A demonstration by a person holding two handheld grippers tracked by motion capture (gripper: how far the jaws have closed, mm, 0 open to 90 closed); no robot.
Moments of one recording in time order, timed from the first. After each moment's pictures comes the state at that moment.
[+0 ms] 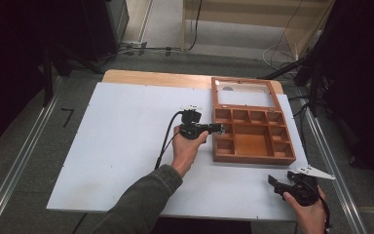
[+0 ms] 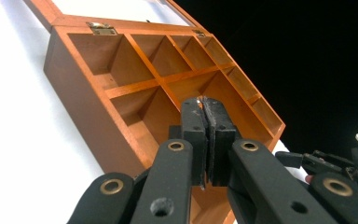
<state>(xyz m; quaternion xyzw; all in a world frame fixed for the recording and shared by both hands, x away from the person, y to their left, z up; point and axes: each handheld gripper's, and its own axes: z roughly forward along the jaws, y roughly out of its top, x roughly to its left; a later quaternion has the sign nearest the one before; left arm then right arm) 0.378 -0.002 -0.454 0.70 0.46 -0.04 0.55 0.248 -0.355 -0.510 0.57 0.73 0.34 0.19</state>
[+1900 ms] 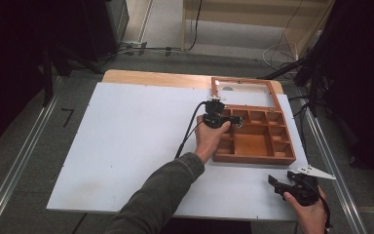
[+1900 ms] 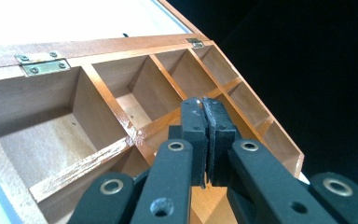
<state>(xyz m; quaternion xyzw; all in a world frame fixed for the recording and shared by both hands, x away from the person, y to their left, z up) 0.424 -0.065 -0.454 0.72 0.45 -0.04 0.53 0.248 -0.356 -0.510 0.57 0.73 0.34 0.18</state>
